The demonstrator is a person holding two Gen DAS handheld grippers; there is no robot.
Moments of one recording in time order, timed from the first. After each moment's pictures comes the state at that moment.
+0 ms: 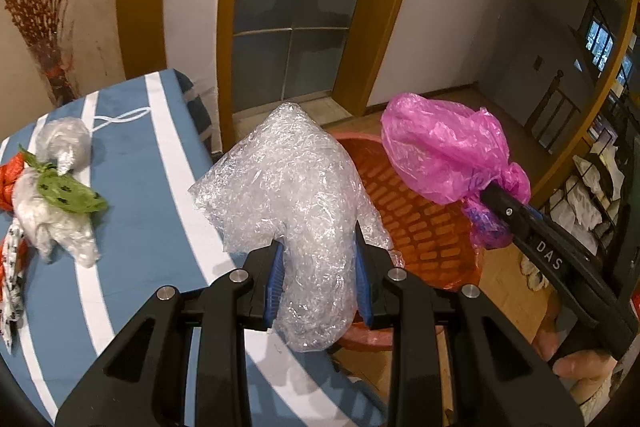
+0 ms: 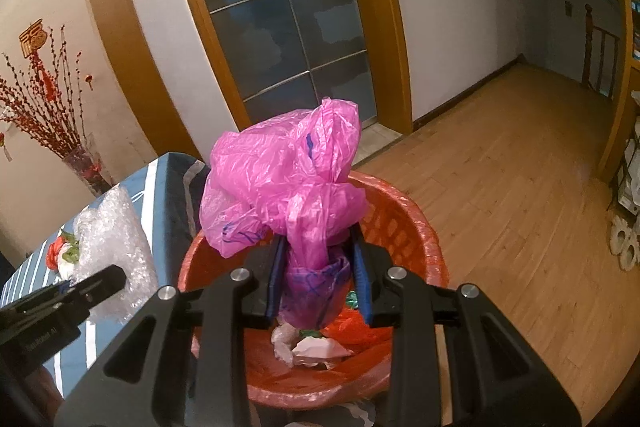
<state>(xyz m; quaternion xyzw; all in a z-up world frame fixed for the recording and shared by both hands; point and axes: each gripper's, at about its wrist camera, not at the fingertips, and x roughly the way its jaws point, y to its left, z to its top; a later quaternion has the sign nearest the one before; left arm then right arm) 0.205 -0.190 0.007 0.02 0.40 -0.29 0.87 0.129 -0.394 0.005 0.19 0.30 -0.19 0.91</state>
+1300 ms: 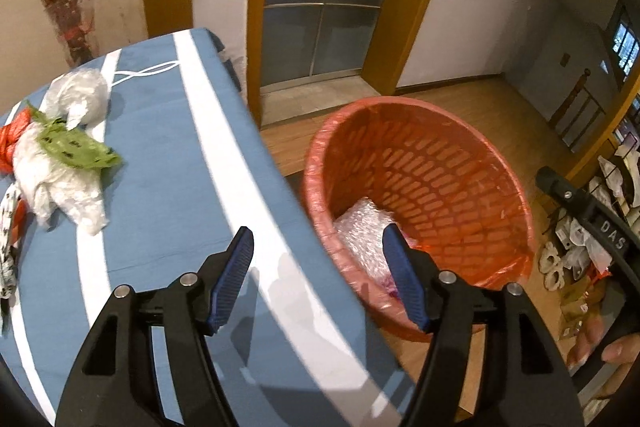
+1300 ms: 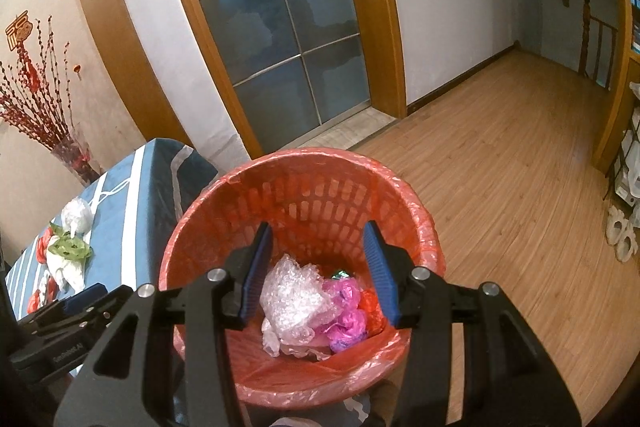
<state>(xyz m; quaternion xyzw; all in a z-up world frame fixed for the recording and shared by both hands) 0.212 -0.165 -0.027 0.03 0.44 -0.24 0.87 0.137 -0.390 -0.010 0.19 0.33 -0.19 0.90</state>
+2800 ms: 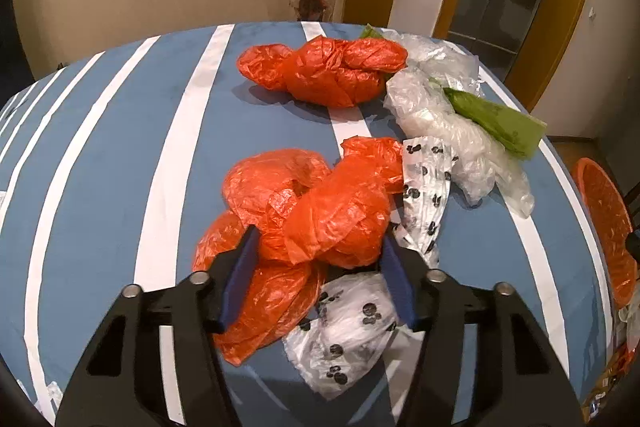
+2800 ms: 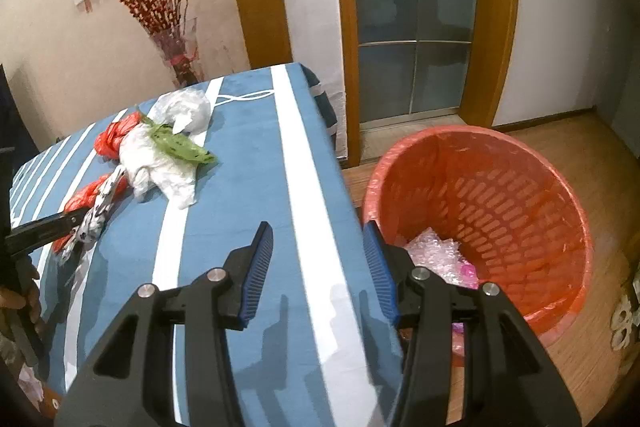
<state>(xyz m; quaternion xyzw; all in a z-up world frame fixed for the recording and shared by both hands) 0.268 0.121 -0.054 -0.02 0.43 -0.05 0.90 0.190 -0.189 -0.015 0.07 0.38 -0.05 0.92</state>
